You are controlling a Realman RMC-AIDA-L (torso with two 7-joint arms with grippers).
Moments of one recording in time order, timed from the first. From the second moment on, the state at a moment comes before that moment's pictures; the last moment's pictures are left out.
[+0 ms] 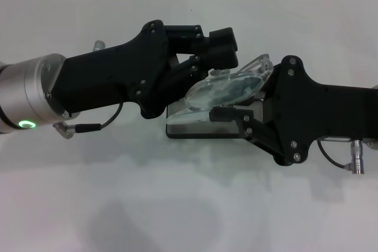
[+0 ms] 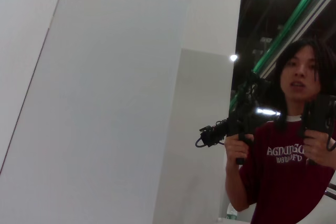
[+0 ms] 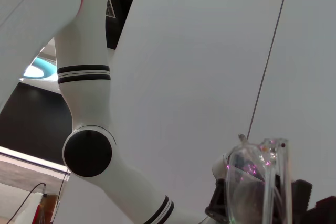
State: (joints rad) left arm -0.46 -2.09 1.19 0.65 1.18 1.90 -1.33; right arm 0.42 2.03 -1.56 -0.81 -1.02 -1.68 0.79
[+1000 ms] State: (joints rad) left arm -0.46 -2.09 1.18 0.63 1.17 1.90 -1.32; right arm 0.41 2.03 -1.58 -0.81 -1.01 -1.70 0.80
